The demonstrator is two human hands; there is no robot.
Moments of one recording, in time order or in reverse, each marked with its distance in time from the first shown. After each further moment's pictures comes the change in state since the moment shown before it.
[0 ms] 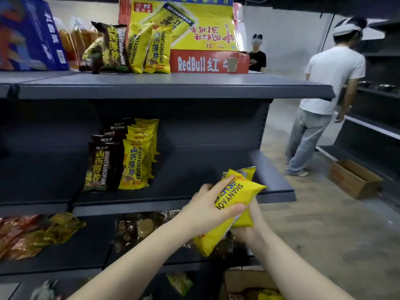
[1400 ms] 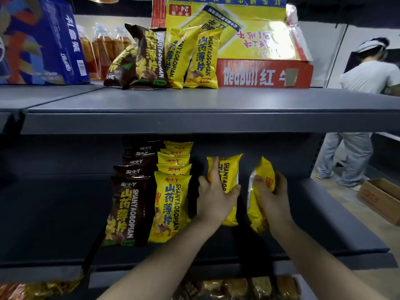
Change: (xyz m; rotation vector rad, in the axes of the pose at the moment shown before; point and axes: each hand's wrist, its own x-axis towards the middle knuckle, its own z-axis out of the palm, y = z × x) left_hand 0.154 -0.120 -0.099 -0.088 0.459 -0.093; right_hand 0.180 0.002 0.081 -0.715 0.449 -0.488
